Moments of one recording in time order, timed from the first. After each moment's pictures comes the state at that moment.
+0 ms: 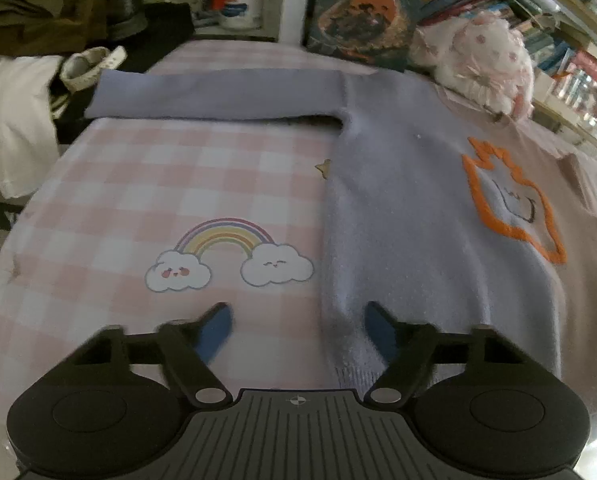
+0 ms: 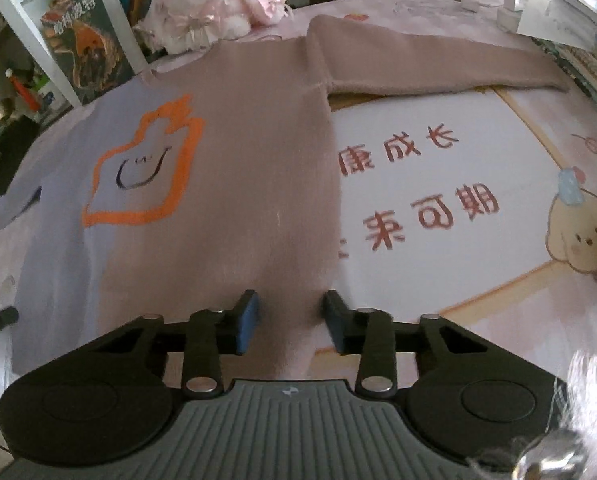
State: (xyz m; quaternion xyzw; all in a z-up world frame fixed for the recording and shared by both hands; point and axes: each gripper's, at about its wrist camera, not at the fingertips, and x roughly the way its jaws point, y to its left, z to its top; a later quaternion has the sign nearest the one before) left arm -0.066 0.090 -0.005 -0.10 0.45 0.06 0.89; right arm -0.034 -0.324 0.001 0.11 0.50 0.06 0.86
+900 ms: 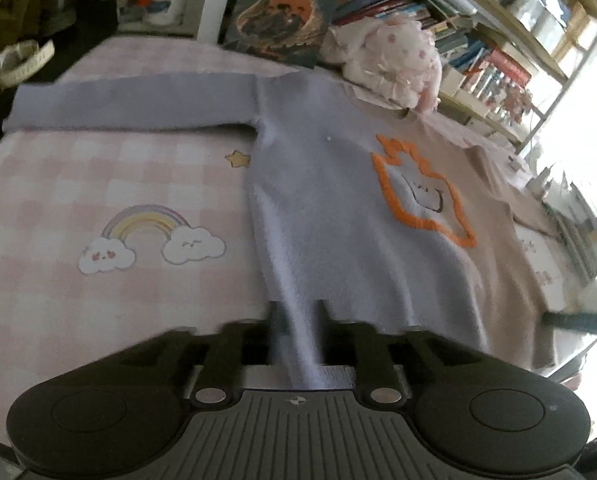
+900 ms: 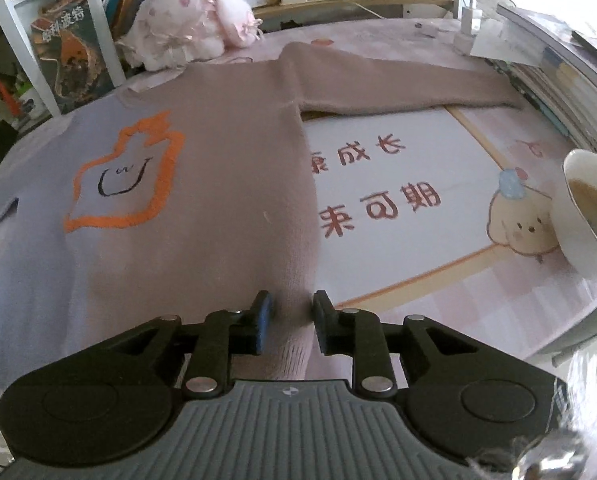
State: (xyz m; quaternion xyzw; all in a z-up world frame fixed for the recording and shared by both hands) left arm -0.080 0.088 0.010 -0.15 0.45 -0.09 0.88; right arm -0.065 -0.326 0.010 0.09 0.47 0.01 0.88
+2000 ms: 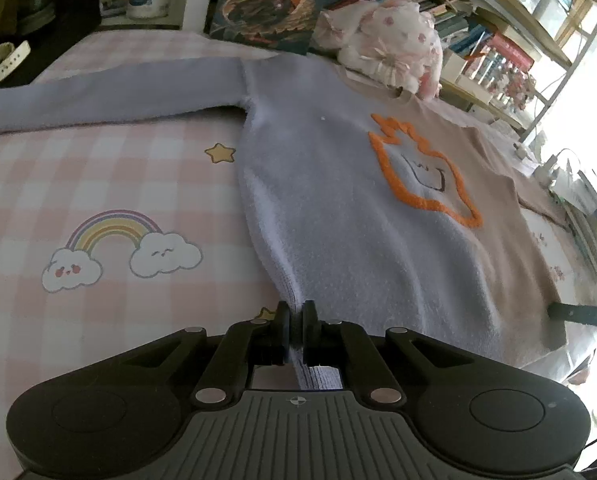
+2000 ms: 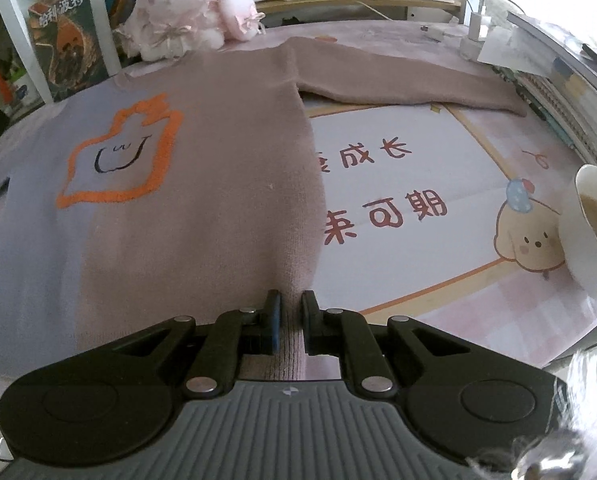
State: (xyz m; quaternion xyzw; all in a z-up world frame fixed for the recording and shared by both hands) left arm -0.060 0.073 -0.005 -0.12 0.45 -0.09 0.88; right arm -0.057 -0.315 -0.004 0.06 0.47 -0.01 0.88
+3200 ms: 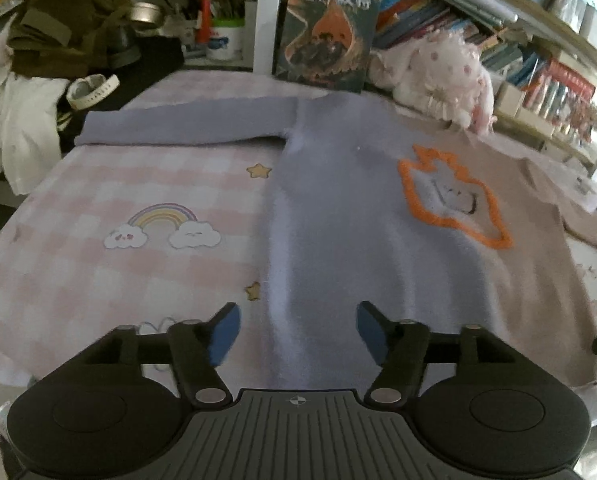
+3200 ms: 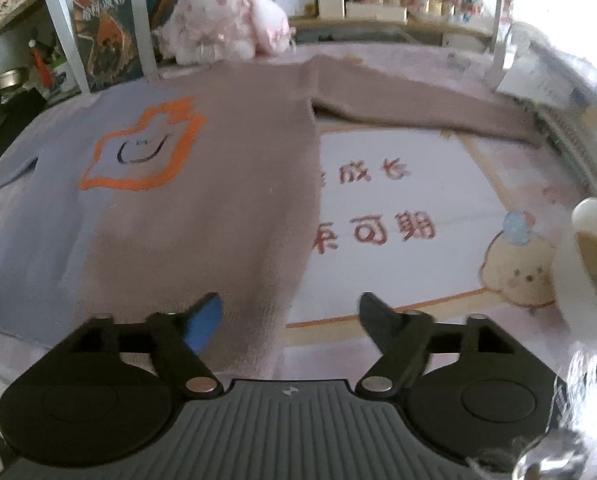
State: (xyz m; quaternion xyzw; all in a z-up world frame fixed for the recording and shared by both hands) left arm -0.109 0.005 0.023 -0.10 0.40 0.08 0.91; right arm -0.076 -0.341 0.004 0.02 0.42 0.06 0.90
